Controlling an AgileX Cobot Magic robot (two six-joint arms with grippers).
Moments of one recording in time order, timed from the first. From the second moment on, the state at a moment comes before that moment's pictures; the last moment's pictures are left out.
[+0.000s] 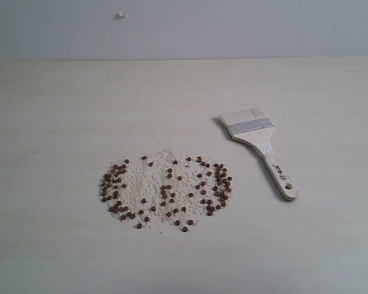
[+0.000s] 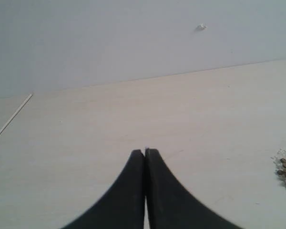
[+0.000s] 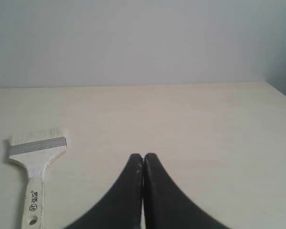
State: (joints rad) left arm -0.24 0.01 0.00 0.18 0.26 -0.08; right arm -0.04 0.01 0.00 -0.13 0.27 0.13
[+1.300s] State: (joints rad) left arm -0.24 0.01 0.00 0.18 0.26 -0.08; right arm -0.04 1.18 -1.02 0.04 0.70 -0.04
